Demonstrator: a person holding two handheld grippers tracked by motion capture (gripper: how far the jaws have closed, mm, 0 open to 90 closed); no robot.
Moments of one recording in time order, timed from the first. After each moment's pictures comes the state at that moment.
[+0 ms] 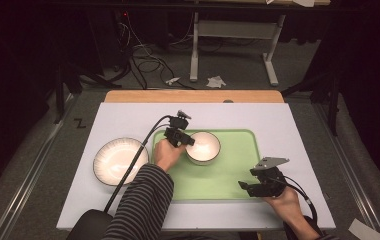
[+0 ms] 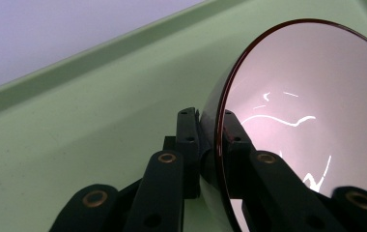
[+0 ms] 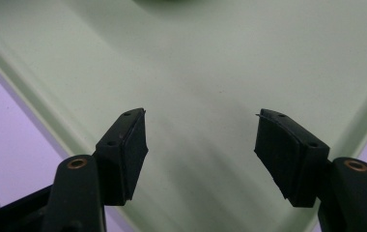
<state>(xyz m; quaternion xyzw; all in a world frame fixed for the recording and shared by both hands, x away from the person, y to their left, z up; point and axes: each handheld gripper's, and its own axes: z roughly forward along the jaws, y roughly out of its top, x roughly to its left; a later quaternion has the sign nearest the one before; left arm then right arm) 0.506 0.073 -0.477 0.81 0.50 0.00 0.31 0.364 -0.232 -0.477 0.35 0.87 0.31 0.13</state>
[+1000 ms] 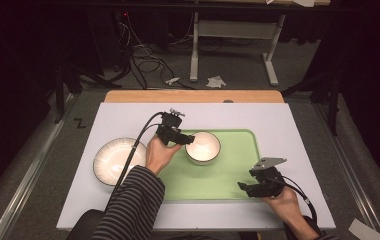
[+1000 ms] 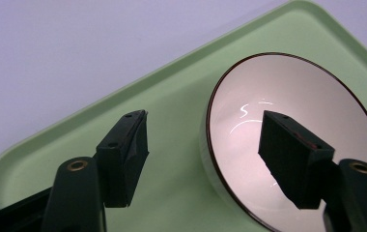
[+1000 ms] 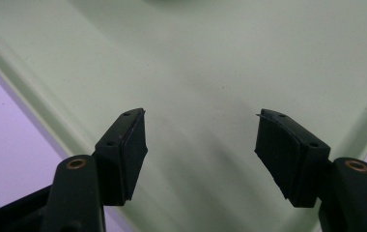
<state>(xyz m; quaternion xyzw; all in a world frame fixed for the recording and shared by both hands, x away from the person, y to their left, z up) 0.482 0.095 -0.442 0.81 0.46 0.07 0.35 0.365 -0.229 -0.480 0.36 0.88 0.30 0.12</state>
